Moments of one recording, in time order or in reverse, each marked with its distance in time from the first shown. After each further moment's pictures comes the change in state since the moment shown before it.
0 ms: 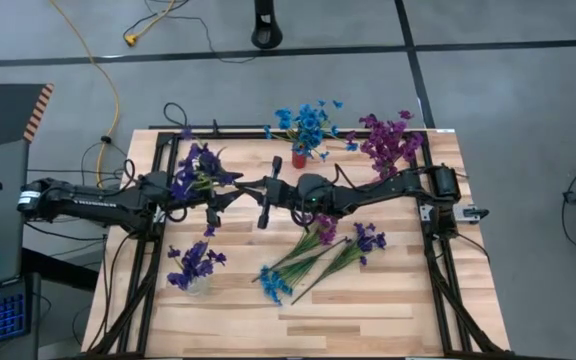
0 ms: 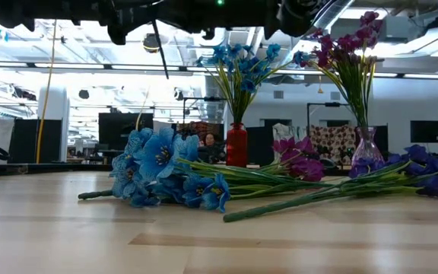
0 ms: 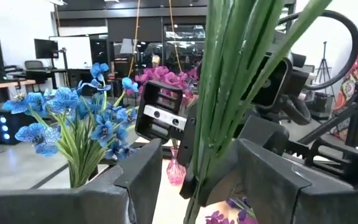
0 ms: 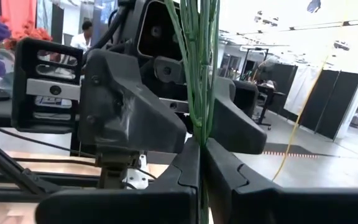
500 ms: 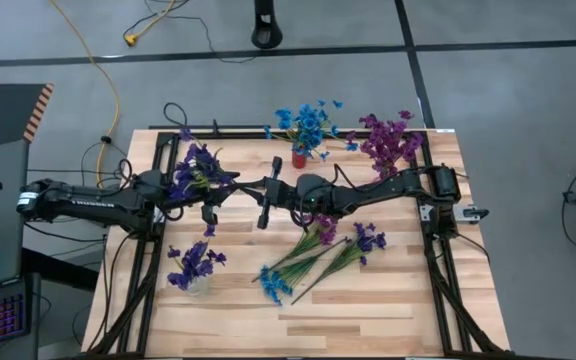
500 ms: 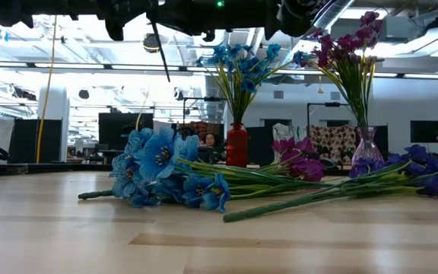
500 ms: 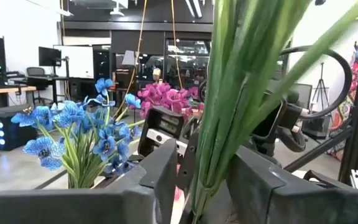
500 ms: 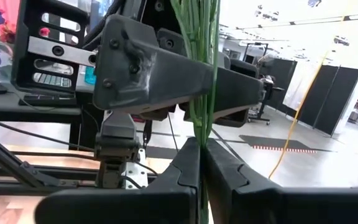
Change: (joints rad) left arm 0.000 -0.028 0.001 0.034 -0.009 -0.034; right arm 0.000 0.000 0.000 -0.023 0.010 0.000
